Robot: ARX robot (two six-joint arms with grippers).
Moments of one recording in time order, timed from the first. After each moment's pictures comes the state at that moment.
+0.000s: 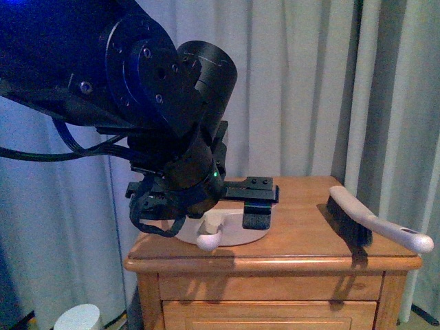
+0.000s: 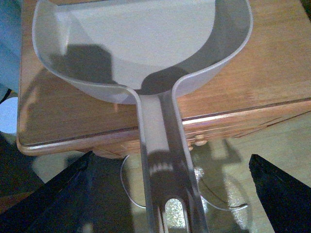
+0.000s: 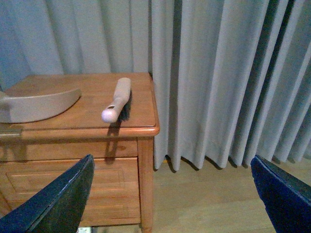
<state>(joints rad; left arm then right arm) -0.50 2.03 1.58 -0.29 -0.17 -0.17 0.00 0.00 0.02 0.00 0.00 0.00</state>
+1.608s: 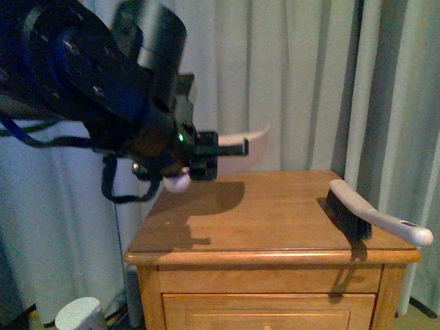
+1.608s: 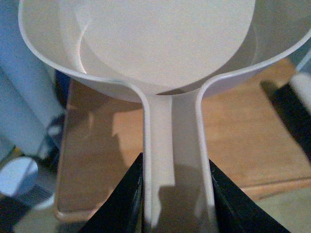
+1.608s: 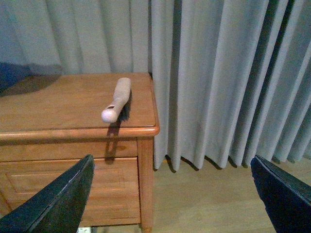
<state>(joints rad) -0.39 1.72 1.33 0.19 -0.11 -0.08 0.00 0.00 0.02 0.00 0.00 0.00</state>
